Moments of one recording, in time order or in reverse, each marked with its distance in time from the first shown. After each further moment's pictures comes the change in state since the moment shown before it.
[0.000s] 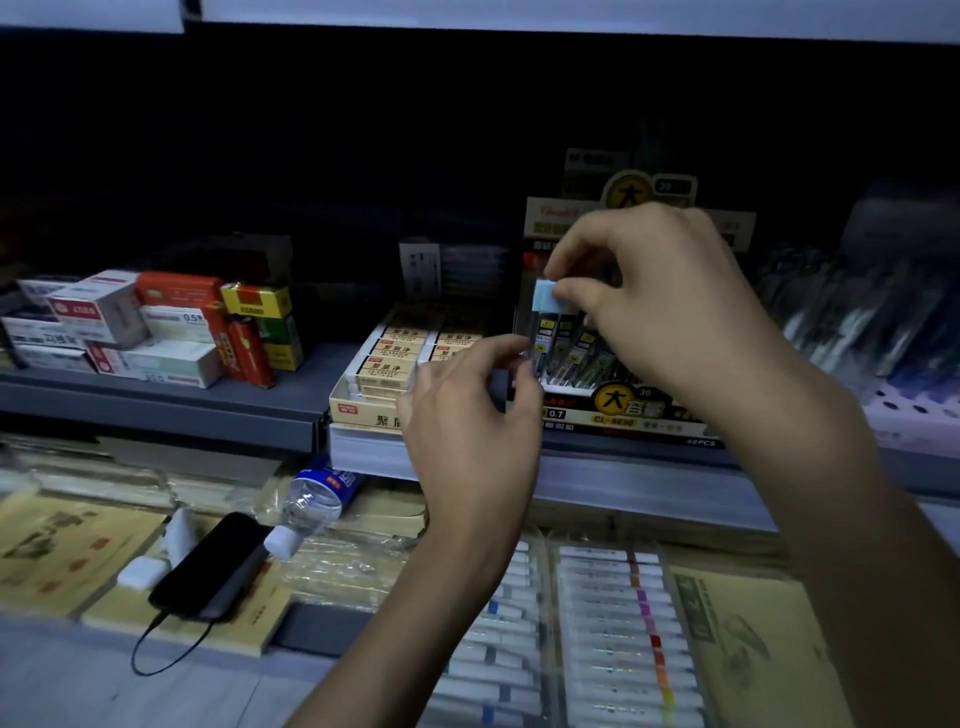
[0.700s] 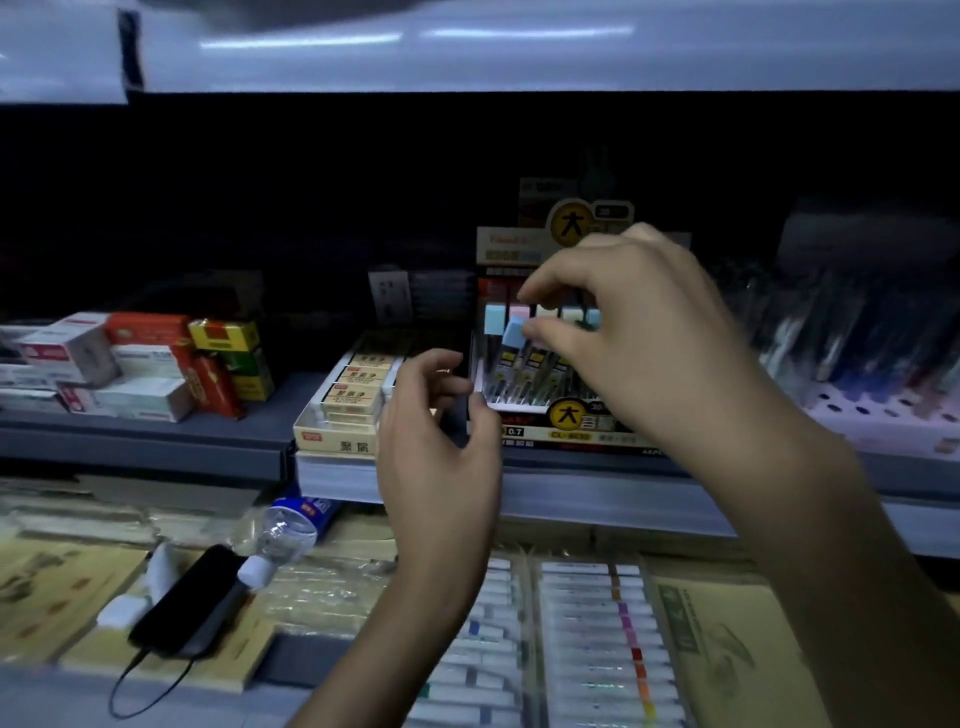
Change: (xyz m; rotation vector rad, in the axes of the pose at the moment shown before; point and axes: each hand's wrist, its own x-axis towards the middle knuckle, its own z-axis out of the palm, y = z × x) left_hand -0.016 0.007 0.003 -0.321 0.014 -0.011; right_hand -0.026 0.005 -0.025 -0.083 0.074 -0.081
